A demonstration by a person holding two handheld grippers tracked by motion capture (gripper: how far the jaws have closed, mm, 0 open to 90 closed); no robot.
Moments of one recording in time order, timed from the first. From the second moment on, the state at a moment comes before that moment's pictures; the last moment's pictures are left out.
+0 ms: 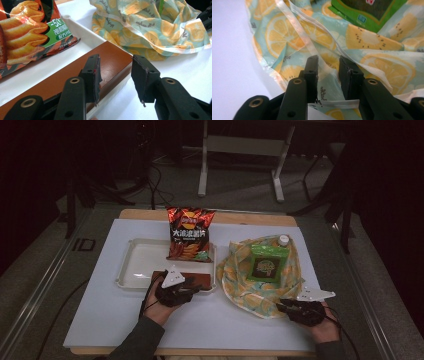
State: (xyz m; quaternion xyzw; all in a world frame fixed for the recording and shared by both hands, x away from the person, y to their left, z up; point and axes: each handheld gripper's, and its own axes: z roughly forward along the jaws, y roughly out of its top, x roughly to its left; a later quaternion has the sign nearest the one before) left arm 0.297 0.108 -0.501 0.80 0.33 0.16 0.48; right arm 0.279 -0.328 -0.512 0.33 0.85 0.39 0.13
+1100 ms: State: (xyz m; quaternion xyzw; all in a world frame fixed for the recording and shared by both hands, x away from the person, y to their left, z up) left arm 0.298 0.107 -0.502 0.79 0.33 0.16 0.48; right arm 0.303 -0.331 -0.468 0.32 0.83 0.42 0.17
